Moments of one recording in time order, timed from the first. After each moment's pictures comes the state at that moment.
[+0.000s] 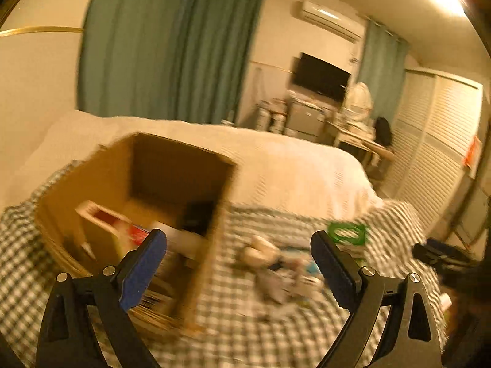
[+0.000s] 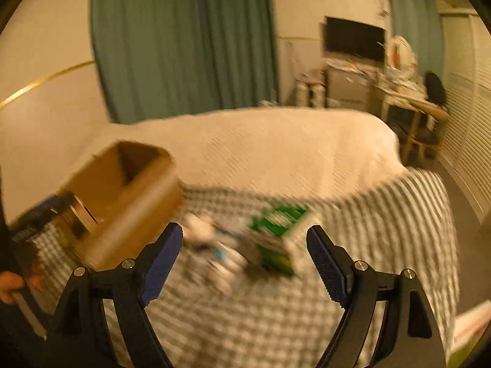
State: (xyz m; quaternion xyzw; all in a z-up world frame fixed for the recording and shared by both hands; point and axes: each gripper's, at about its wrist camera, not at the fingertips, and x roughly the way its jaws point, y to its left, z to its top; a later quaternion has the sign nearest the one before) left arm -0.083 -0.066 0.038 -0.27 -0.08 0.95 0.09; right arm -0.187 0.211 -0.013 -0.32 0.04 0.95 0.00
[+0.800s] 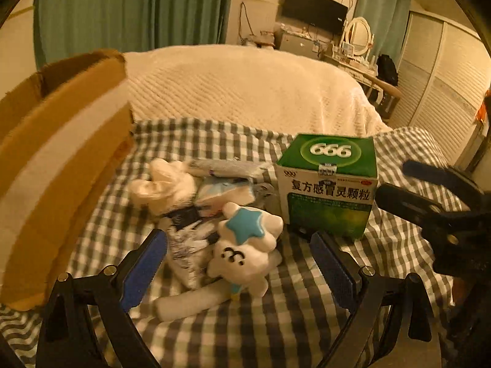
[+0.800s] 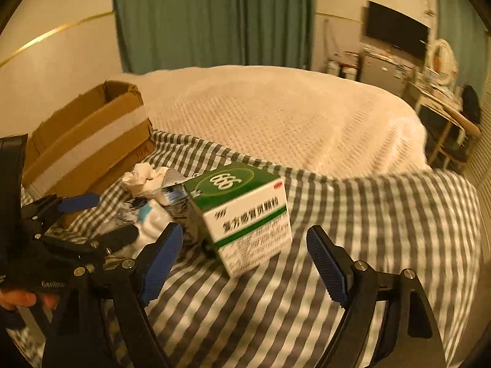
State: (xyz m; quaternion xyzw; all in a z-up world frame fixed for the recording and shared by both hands) left arm -0.157 0.074 -0.074 -0.41 -0.03 0.91 0.09; right arm -0.267 0.266 -0.092 -0.37 -0.05 0.92 -0.12
